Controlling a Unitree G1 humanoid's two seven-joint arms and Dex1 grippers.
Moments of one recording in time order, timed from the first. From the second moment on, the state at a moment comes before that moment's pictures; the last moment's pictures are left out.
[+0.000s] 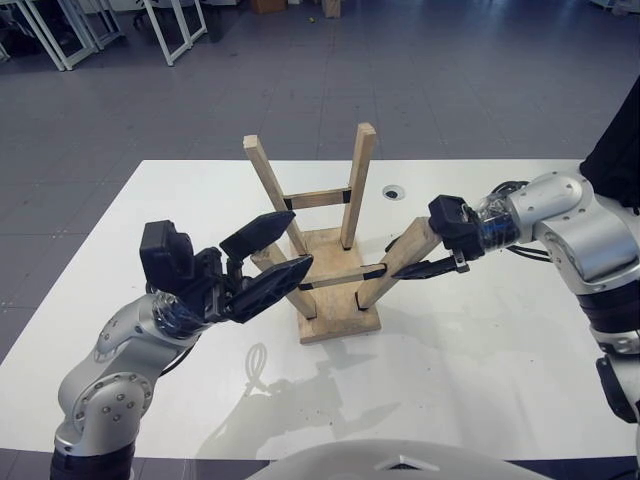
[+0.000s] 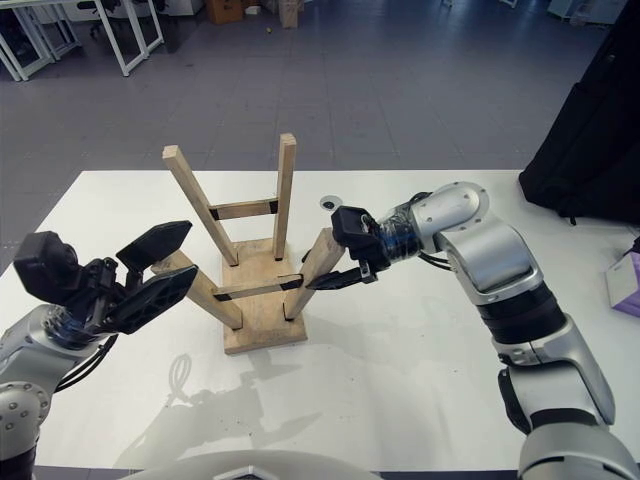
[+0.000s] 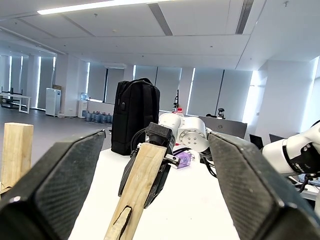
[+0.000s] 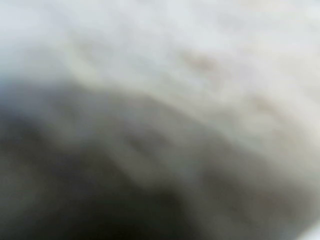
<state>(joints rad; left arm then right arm) 0.17 0.60 0.20 -0.65 -1.17 0.38 -0.77 -0.68 -0.72 0.36 -0.11 0.35 0.51 1.38</state>
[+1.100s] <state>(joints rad) 0.09 0.62 0.11 -0.68 -1.19 0.43 -0.68 -0.45 -0.52 0.23 -0.09 0.36 0.56 0.97</state>
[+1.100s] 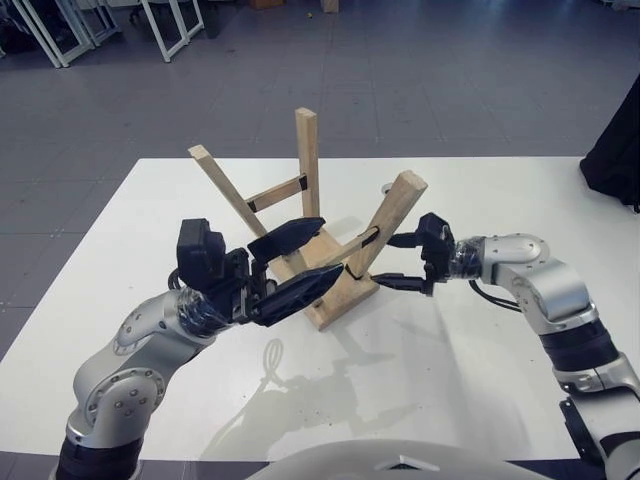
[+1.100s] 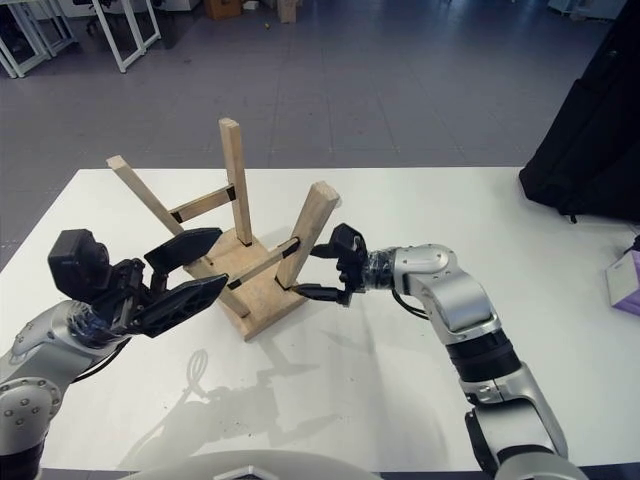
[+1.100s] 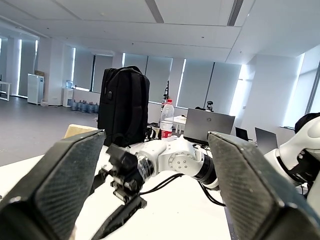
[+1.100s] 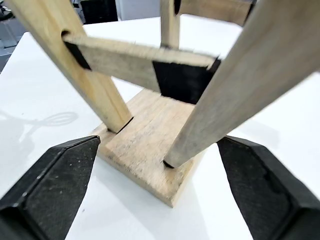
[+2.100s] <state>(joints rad) 0.04 0.59 0.12 -0.68 -1.18 0.47 -0.64 -0.62 -0.45 0.37 -0.15 -0.50 -0.10 0.37</state>
